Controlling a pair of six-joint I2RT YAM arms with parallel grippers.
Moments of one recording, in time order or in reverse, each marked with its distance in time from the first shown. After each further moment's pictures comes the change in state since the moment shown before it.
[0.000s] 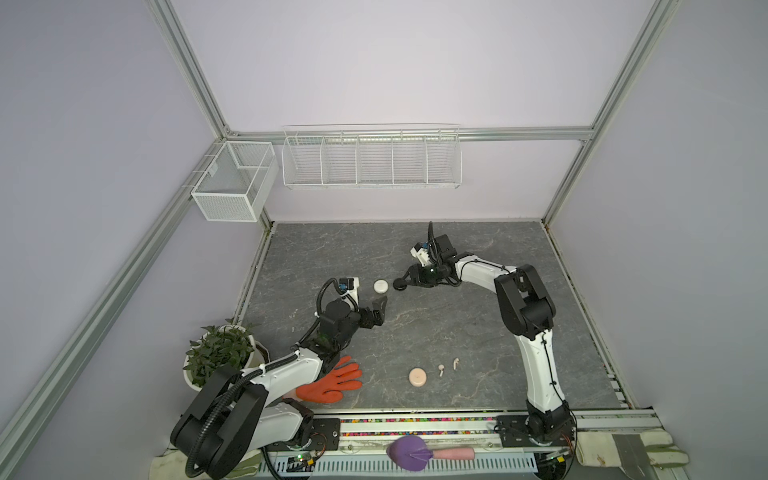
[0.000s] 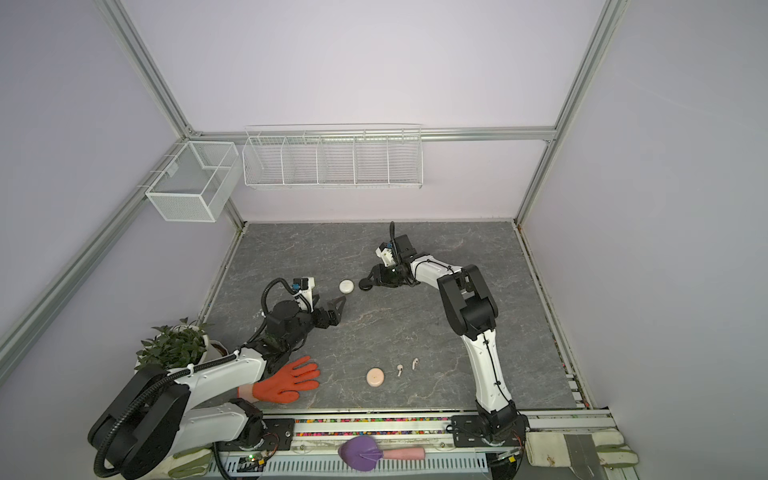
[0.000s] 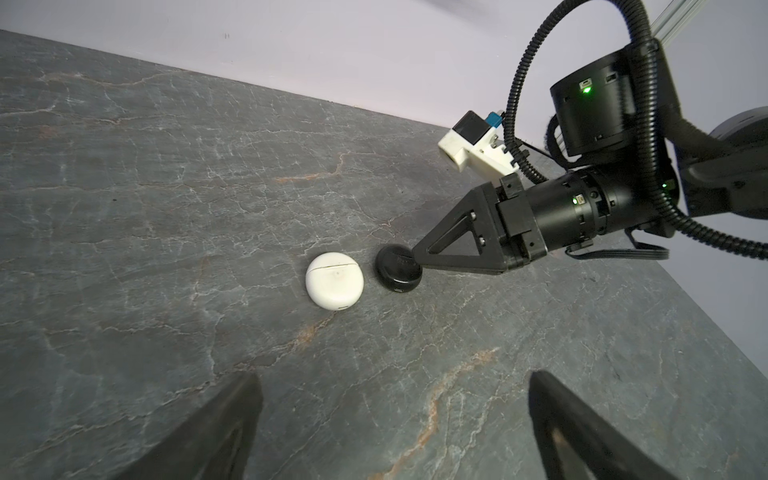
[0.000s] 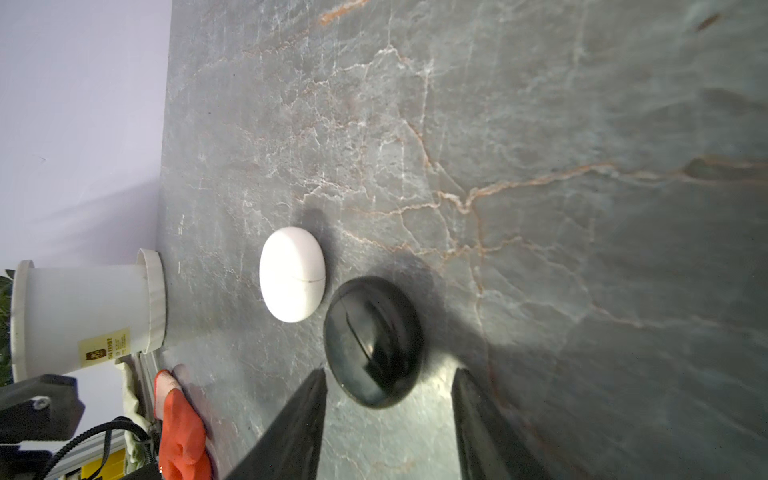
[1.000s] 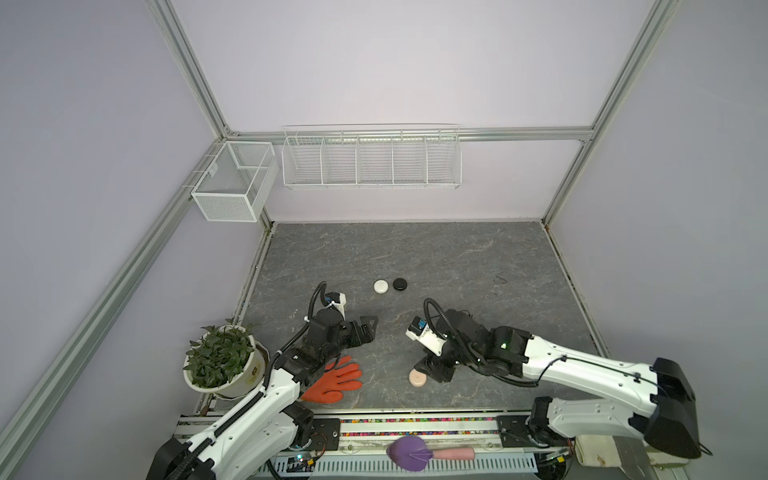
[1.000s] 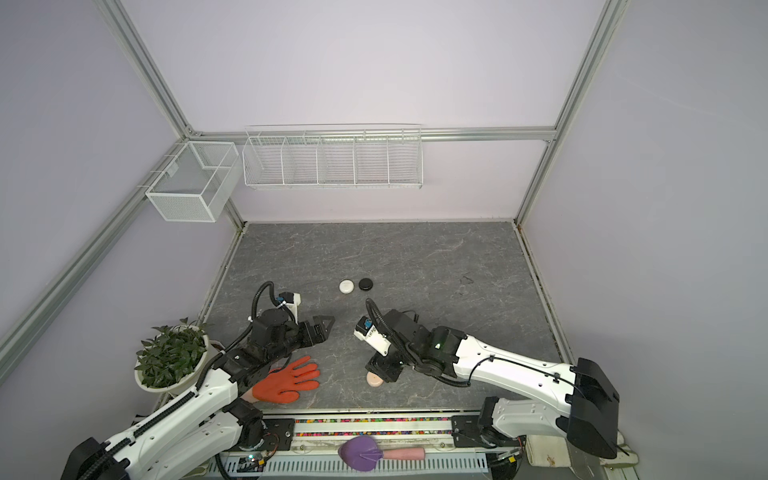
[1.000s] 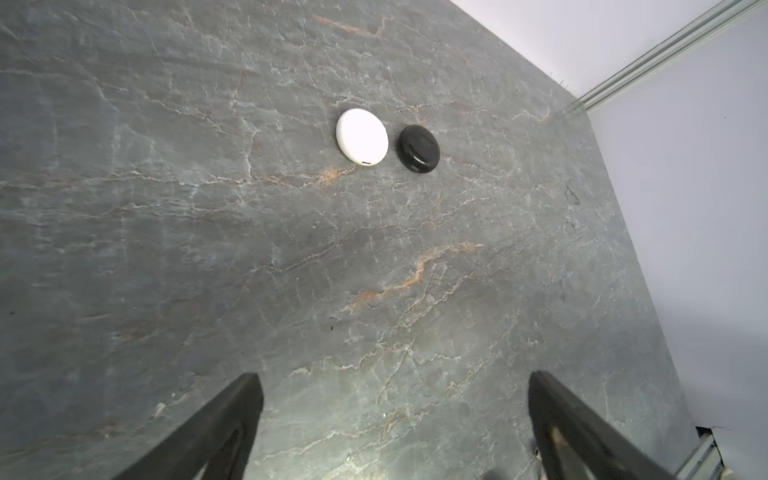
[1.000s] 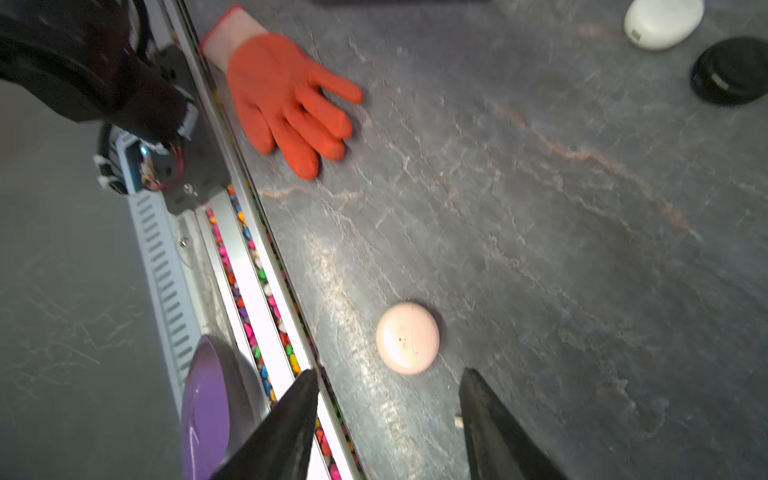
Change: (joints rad) left arm 0.002 -0.352 0.029 -0.656 0.087 -0.274; right arm 0.646 -1.017 -0.747 -0.240 0.517 -0.257
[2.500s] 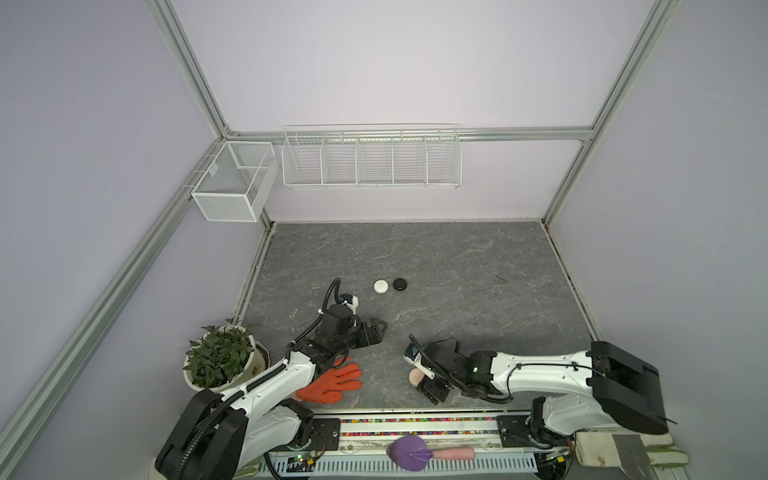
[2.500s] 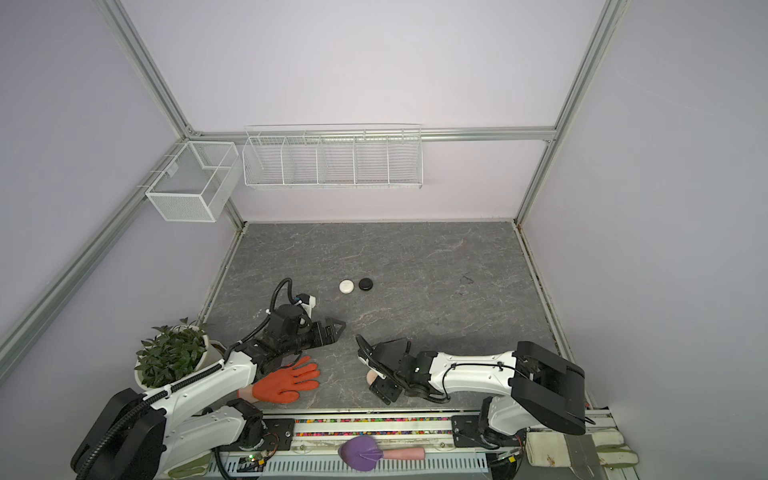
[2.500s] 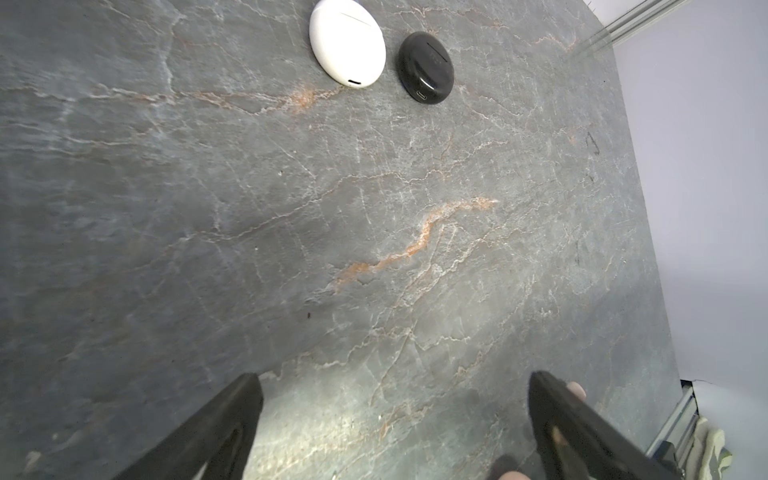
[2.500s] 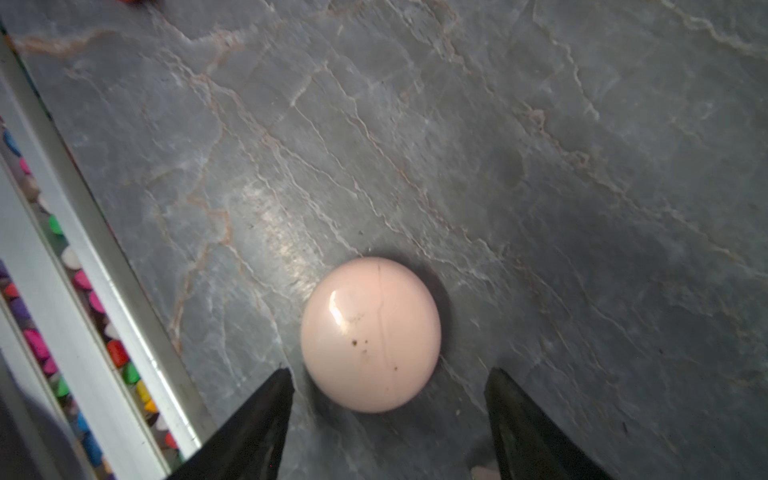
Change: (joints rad) left arm 0.003 0.238 0.000 0.145 0.122 -0.003; right arm 0.090 0.211 -0.238 0.333 0.144 0.066
